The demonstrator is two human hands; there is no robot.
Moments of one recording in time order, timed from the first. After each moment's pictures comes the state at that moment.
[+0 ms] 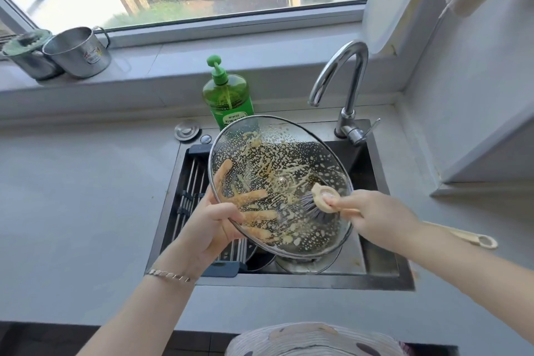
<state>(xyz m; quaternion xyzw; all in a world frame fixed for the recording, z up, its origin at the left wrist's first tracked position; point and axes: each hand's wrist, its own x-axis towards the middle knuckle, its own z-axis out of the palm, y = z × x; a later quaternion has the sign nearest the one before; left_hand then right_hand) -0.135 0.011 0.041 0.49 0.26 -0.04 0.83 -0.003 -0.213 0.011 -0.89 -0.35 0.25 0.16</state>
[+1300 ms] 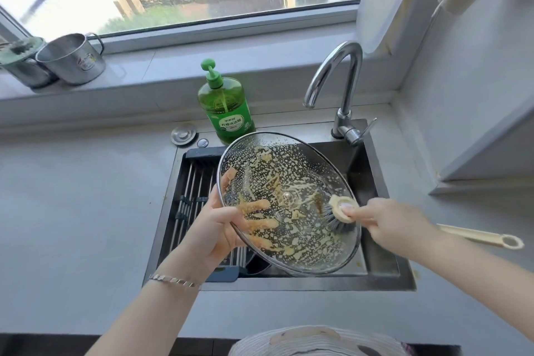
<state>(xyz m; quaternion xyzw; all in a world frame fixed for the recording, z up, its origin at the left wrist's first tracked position) -0.130 0.015 0.025 0.44 0.28 -0.07 0.85 0.007 -0.240 -0.014 -0.91 -0.34 0.24 0.08</state>
